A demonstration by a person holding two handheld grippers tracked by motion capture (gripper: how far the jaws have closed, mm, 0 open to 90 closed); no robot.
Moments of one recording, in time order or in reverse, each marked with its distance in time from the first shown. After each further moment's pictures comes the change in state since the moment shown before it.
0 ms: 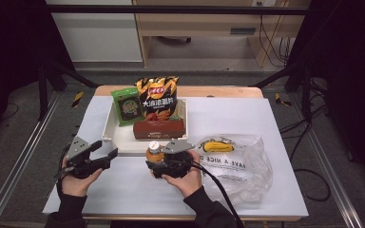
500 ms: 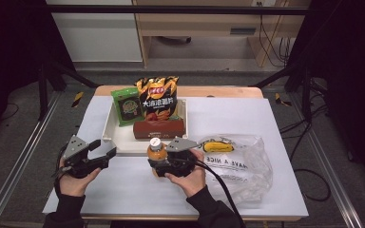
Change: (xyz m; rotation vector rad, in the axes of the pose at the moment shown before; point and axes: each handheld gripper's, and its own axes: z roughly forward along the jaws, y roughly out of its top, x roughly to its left) left arm 0.003 0.003 -0.004 -0.008 -0.004 0.000; right arm -0.002 0.007 -0.013 -0.008 0.010 0.001
